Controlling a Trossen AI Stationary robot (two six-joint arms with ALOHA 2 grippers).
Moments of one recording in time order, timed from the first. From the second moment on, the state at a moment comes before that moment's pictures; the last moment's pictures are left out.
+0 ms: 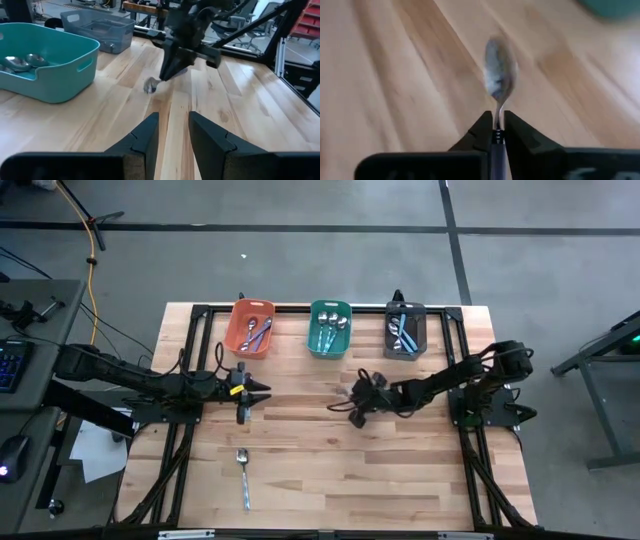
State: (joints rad) left arm -0.09 0.79 0.01 0.58 -0.18 -0.22; right arm 0.10 1.67 0.67 0.13 0.36 0.52
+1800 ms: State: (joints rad) left arm -0.14 1.01 0.01 0.84 -0.18 -0.16; right arm 0.08 1.89 1.03 0.40 0.19 0.05
